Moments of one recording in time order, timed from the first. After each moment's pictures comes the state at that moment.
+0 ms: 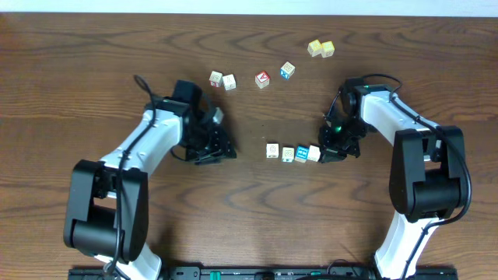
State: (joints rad) left arm -0.25 1.79 1.12 -0.81 0.59 -0.29; right arm 0.12 2.04 1.30 -1.02 -0.38 0.20
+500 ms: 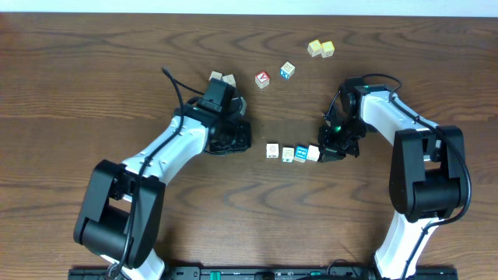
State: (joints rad) left arm -0.41 1.79 1.12 -0.55 0.44 -0.46; right arm 0.12 2.04 1.30 -1.02 -0.39 0.20
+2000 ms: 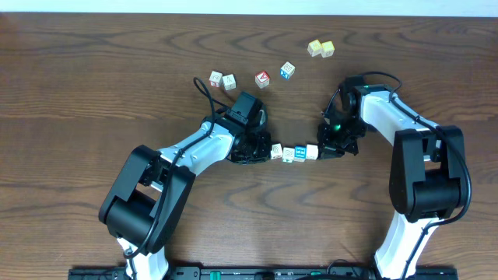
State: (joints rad) left arm -0.54 1.92 1.12 -0.44 0.46 -0.59; right arm 0.12 2.04 1.30 -0.98 -0.41 0.18
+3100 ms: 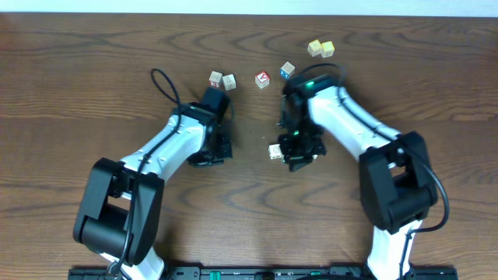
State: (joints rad) left arm -0.37 1.80 1.12 -0.82 0.11 -0.54; right arm 0.46 2.04 1.49 -1.28 -0.30 0.23
